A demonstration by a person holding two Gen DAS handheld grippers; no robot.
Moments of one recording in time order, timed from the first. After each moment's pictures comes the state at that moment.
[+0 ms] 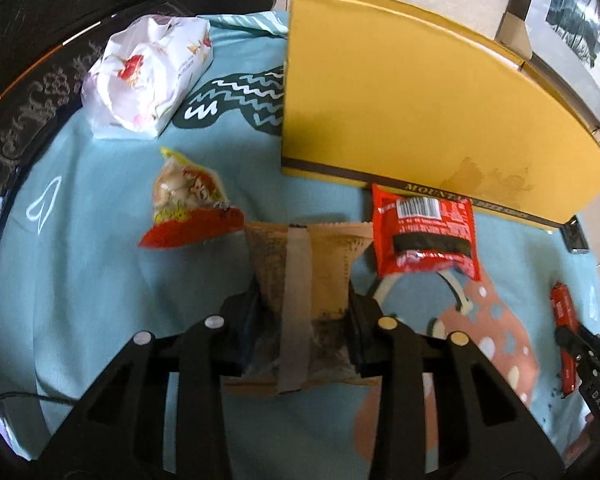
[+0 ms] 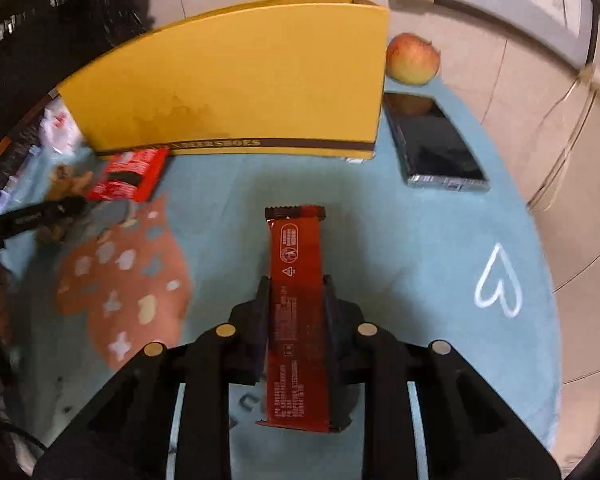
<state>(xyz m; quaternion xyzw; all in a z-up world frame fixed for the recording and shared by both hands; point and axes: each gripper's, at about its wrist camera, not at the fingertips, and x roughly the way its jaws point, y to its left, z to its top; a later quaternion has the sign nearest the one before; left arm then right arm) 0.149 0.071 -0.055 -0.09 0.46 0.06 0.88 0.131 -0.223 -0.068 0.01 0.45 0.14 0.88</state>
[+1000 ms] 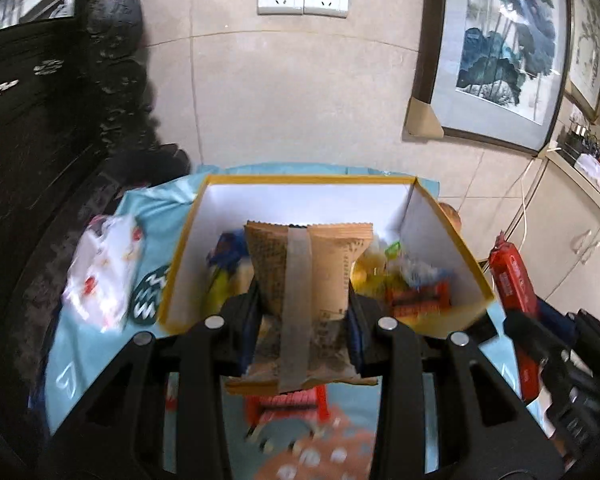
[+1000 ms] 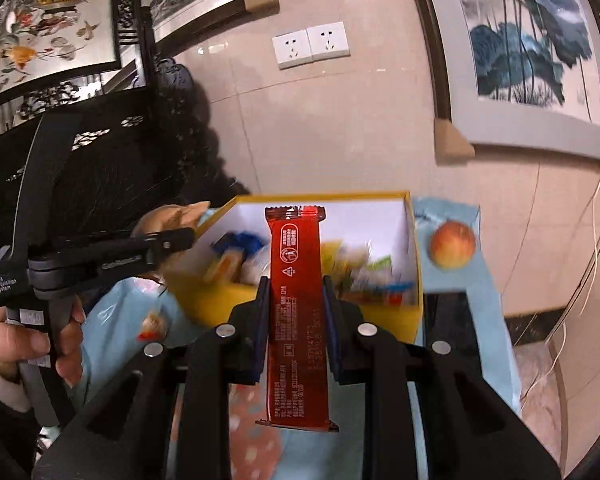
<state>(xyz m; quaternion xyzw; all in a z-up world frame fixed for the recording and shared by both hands) 0.213 -0.016 0.109 -0.02 0.34 -0.01 0.94 0.179 -0.200 0.082 0.03 0.24 0.21 0.95</state>
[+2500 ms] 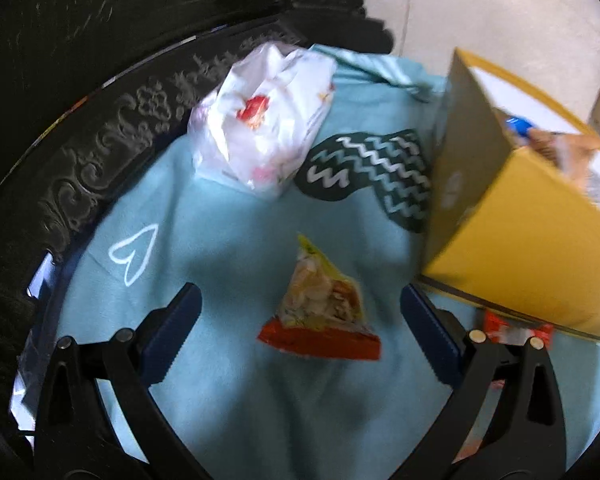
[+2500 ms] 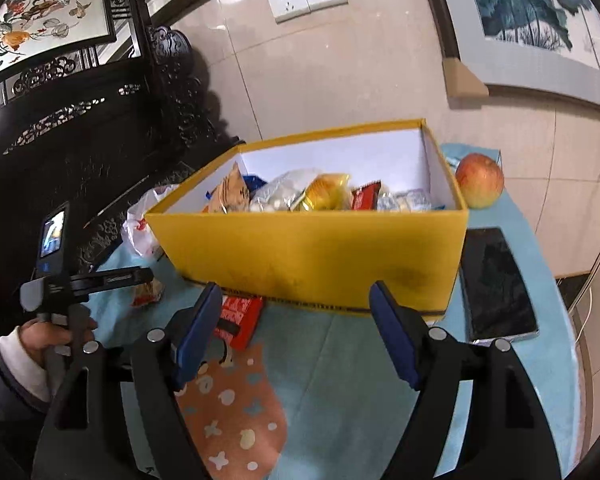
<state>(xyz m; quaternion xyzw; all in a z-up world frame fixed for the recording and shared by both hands) 0.181 0.129 -0.036 -0.11 0.43 0.24 0.86 0.165 -0.193 -0.005 0.05 0.30 0.25 0.92</state>
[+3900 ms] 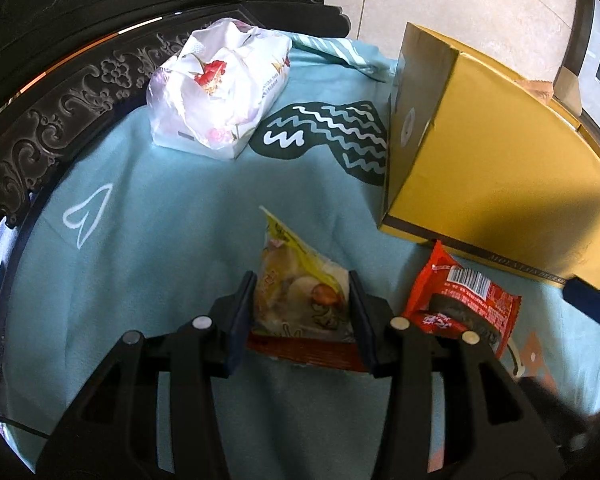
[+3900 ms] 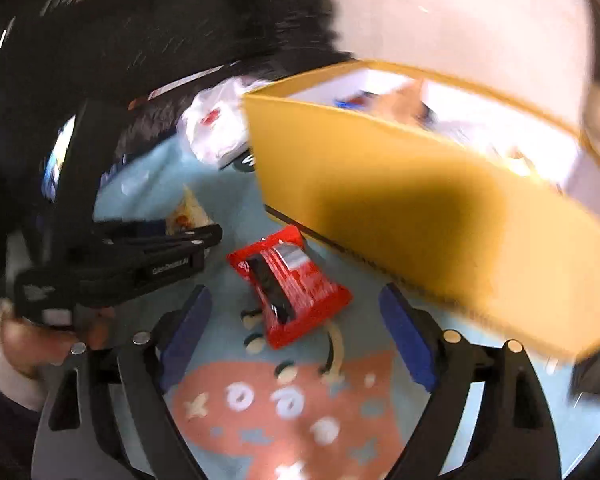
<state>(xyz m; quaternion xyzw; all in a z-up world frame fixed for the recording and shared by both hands) 0.159 0.112 -0.057 -0.12 0.42 0.16 0.89 0.180 -0.035 -0.037 -0.16 0.35 0.37 0.85</state>
